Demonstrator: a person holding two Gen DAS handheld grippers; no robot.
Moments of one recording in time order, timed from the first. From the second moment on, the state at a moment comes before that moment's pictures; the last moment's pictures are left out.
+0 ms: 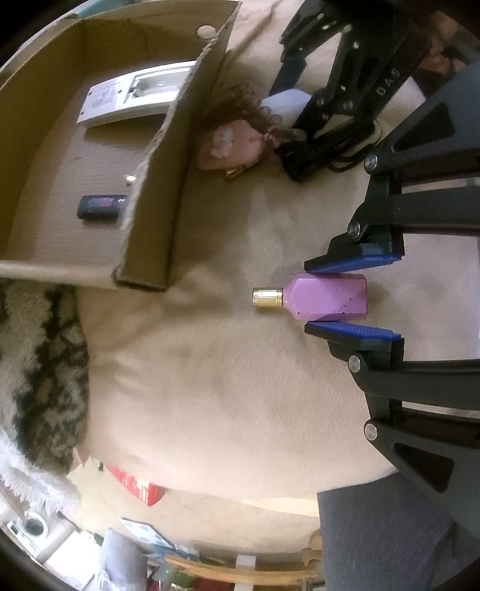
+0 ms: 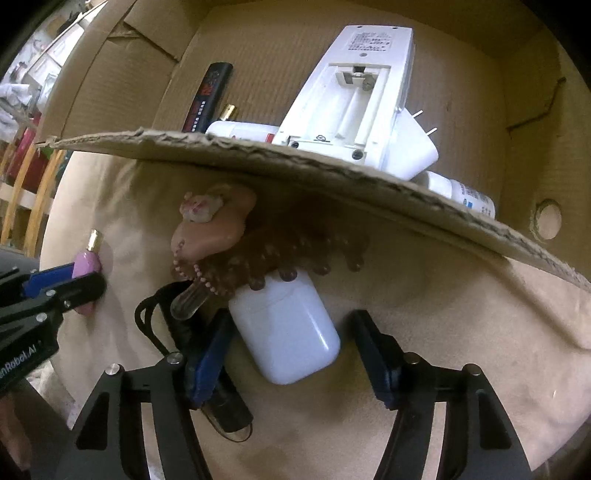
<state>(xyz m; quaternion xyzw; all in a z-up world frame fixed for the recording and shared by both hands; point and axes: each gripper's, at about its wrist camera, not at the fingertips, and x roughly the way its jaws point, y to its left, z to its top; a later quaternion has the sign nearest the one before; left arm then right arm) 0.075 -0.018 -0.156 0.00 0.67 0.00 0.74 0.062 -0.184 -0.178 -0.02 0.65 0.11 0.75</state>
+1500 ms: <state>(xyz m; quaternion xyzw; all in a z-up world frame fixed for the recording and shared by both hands) 0.054 -0.019 -0.104 0.00 0.61 0.02 0.79 0.023 -0.352 -0.125 0.28 0.59 0.01 0.76</state>
